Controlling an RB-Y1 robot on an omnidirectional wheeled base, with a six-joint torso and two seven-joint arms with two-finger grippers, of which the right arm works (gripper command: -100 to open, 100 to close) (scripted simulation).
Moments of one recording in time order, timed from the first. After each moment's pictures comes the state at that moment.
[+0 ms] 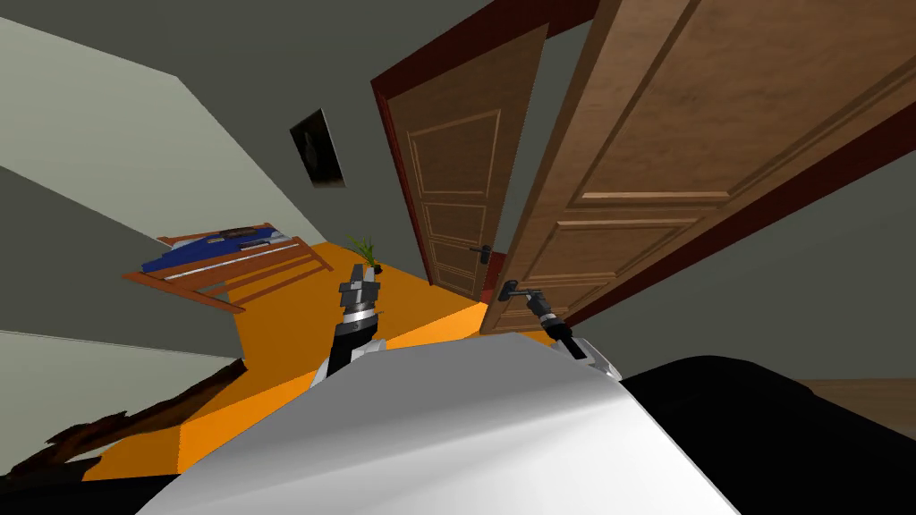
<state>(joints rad) 0.40 -0.52 -0.16 -1.33 0.09 -0.62 -0.63</state>
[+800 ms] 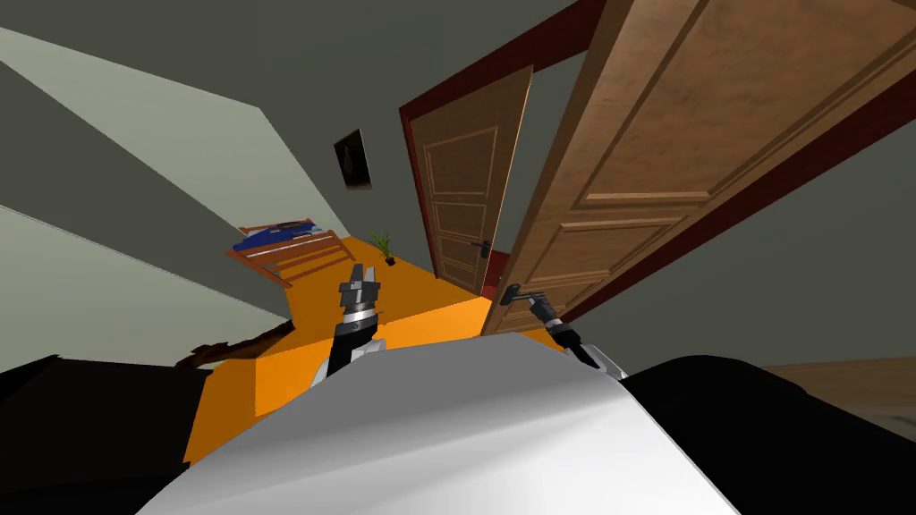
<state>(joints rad) 0.45 -0.56 -0.14 -1.31 0.10 -0.71 -0.67</state>
